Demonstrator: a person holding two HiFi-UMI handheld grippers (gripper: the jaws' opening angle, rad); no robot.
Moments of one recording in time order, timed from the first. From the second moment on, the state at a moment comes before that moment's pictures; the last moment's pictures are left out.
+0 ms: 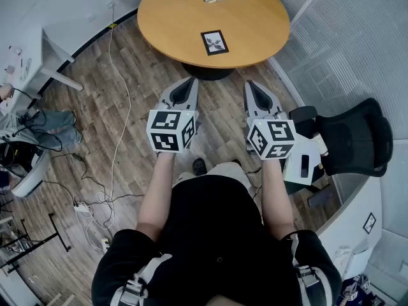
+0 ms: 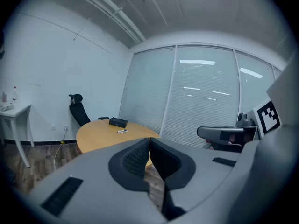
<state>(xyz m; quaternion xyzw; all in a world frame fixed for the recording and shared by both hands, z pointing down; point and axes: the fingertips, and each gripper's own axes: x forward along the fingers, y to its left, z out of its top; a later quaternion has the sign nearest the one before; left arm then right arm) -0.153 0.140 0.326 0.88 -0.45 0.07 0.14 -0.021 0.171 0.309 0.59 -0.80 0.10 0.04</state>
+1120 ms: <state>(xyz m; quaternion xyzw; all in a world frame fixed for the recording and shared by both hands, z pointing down) -0.155 0.151 0.344 0.89 -0.43 0.08 0.15 -0.038 0.185 0.332 0.58 -0.80 0.13 0.04</state>
